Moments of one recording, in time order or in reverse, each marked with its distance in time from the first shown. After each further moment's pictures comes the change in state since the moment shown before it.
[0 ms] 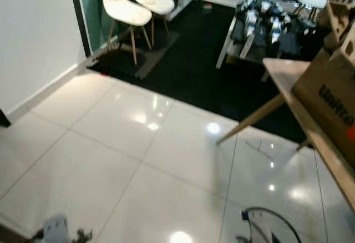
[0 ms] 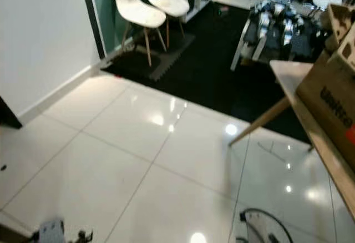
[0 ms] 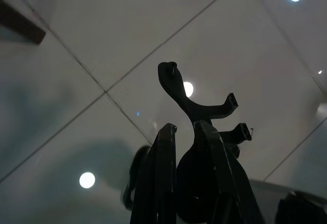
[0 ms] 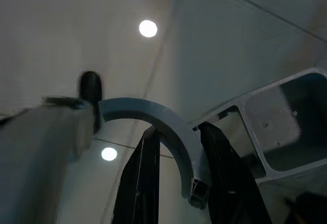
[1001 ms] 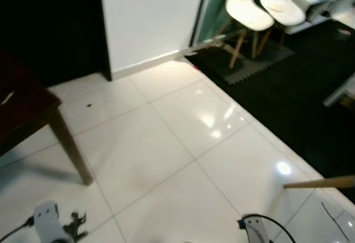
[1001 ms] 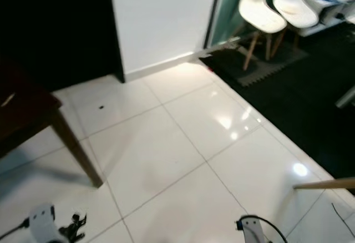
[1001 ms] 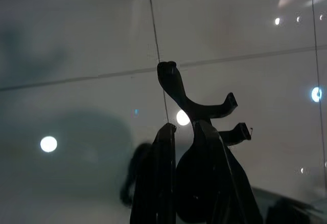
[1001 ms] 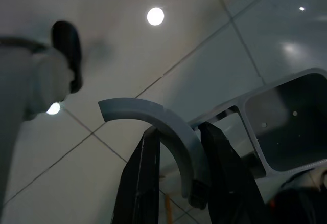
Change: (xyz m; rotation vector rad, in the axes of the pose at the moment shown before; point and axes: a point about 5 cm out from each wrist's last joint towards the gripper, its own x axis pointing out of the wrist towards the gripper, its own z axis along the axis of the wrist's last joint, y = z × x) left arm -0.001 0.011 0.021 -0.060 -0.063 0.014; right arm -0.003 -0.008 -0.025 -0.080 0.110 -0.032
